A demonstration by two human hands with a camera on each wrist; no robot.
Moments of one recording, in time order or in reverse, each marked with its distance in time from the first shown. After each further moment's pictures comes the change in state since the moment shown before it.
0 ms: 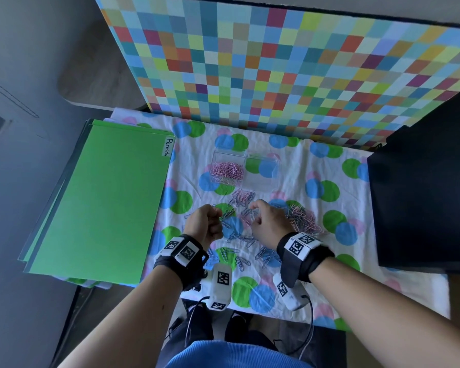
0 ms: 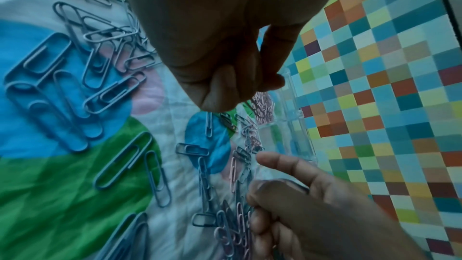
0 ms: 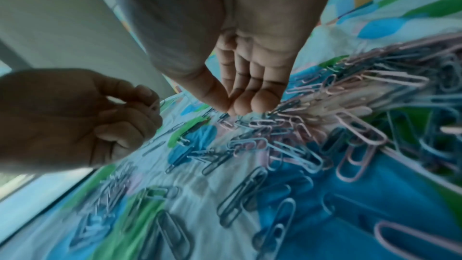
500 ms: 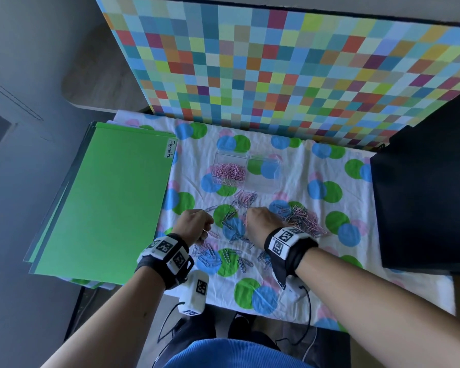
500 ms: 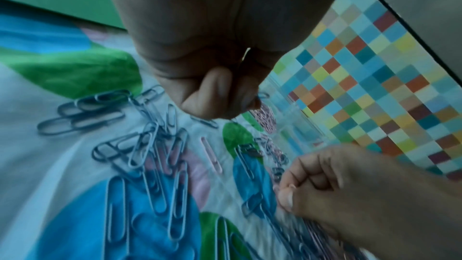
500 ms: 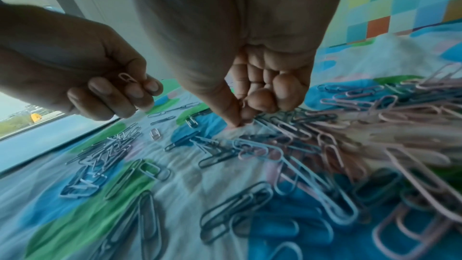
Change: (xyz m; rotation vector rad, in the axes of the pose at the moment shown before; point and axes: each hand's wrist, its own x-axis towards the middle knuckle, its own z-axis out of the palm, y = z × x) left_hand -0.005 0.019 -0.027 0.607 0.076 0.123; right_hand 0.004 -0.031 0.003 -0.381 -0.091 -0.037
